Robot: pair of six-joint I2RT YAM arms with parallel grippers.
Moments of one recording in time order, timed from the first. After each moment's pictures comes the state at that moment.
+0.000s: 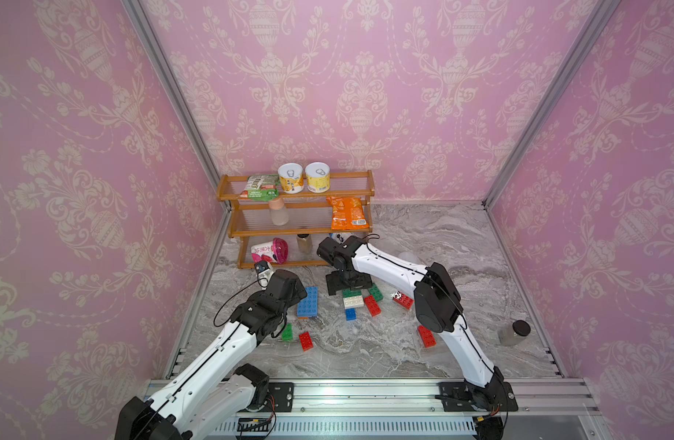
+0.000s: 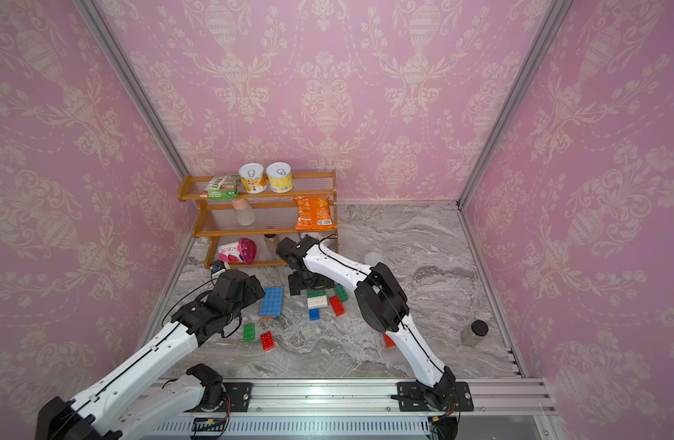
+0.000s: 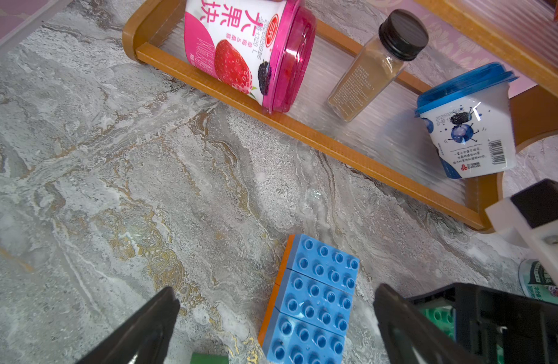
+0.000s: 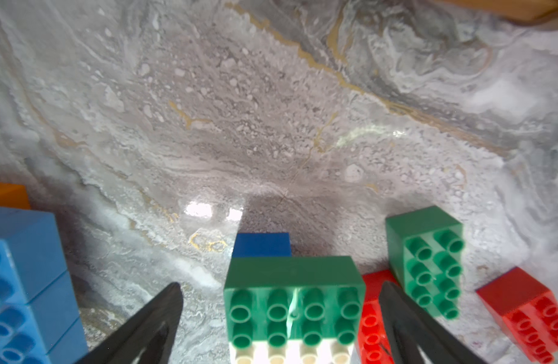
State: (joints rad) left arm -0.46 0.92 0.63 -0.57 -0.41 -0.85; right arm 0.85 2.30 2.05 -1.23 0.12 0.69
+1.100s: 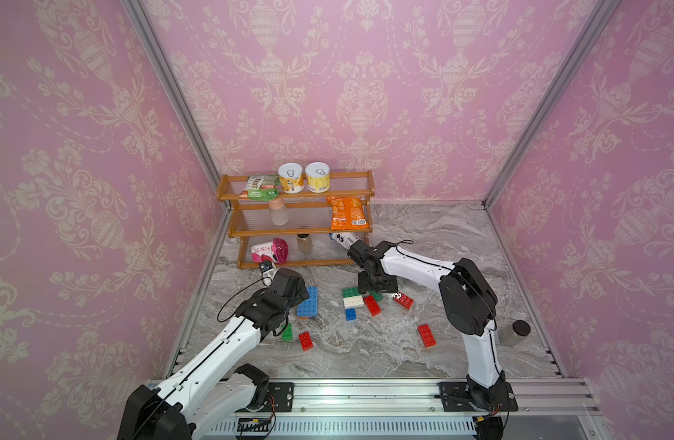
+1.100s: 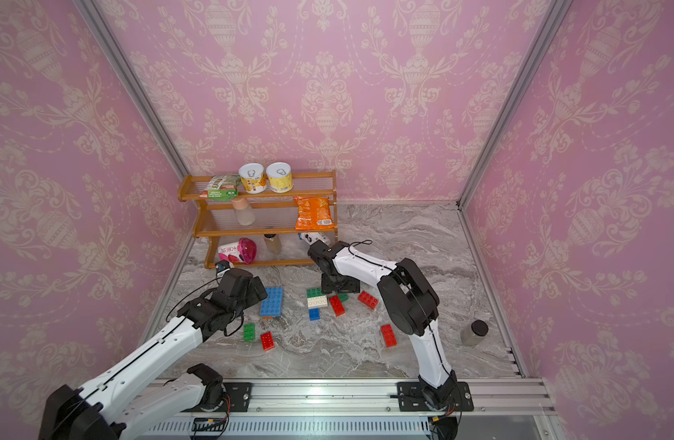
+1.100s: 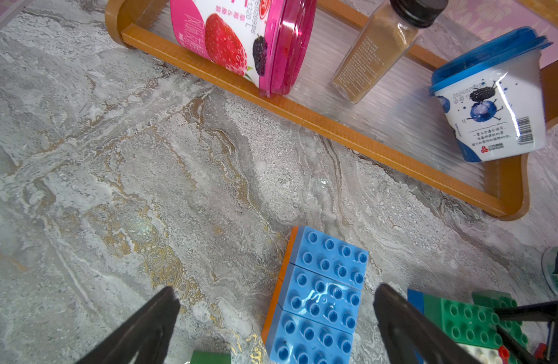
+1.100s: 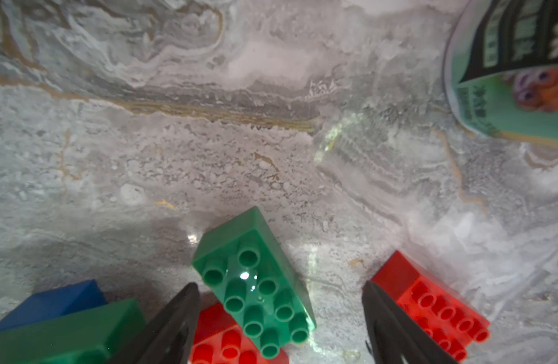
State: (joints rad) left arm -0.46 0.98 0.64 -0.57 -0.38 -0.83; right arm 0.71 2.08 1.57 -1.01 0.18 0.76
